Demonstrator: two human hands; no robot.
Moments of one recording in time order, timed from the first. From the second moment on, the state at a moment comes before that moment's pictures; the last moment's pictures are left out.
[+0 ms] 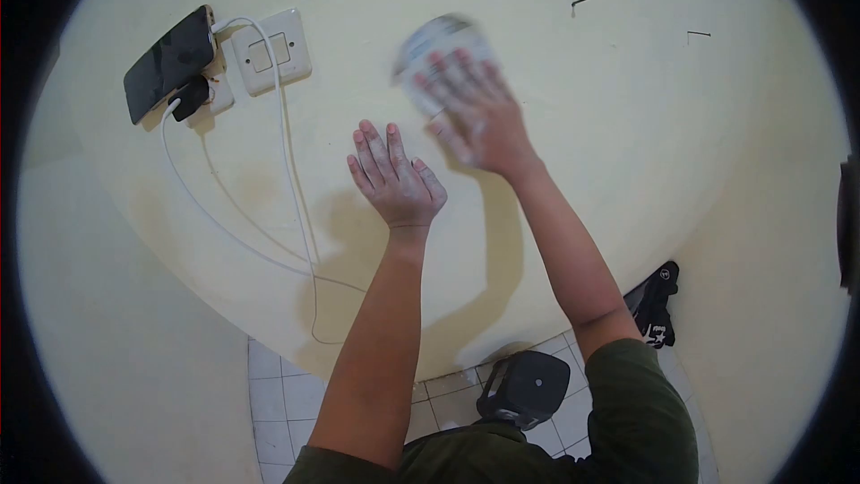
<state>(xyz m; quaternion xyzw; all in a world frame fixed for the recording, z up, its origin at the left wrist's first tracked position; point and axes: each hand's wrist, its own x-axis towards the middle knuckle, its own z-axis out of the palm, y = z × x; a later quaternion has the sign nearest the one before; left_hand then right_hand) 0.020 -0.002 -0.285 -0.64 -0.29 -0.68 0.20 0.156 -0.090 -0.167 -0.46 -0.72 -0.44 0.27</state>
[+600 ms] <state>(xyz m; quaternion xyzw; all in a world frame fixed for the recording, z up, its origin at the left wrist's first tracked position) 0.021 0.003 -0.289 -0.67 -0.20 -0.68 0.22 0.150 -0.076 -0.187 -0.44 -0.65 -0.43 0.45</state>
